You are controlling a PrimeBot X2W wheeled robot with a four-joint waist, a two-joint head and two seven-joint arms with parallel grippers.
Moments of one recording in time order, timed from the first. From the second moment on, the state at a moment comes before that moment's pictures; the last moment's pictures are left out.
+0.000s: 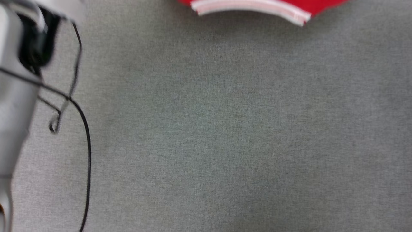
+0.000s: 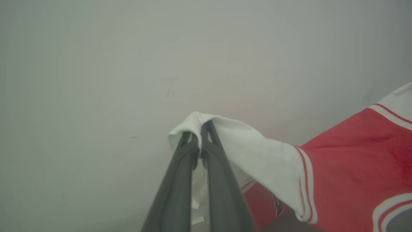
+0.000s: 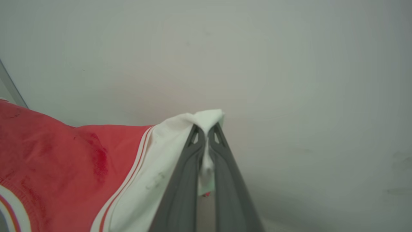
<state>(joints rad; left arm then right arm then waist) -1.20 0.55 -0.56 0.49 -0.72 -0.09 -0.26 -1.21 -0.55 0.41 0.56 0.64 0.13 0.02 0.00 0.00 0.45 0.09</state>
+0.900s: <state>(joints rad) -0.05 0.64 -0.47 0.09 -0.87 0.18 -0.24 -0.09 -0.51 0.26 0.29 0.68 0.13 0.05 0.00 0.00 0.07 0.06</state>
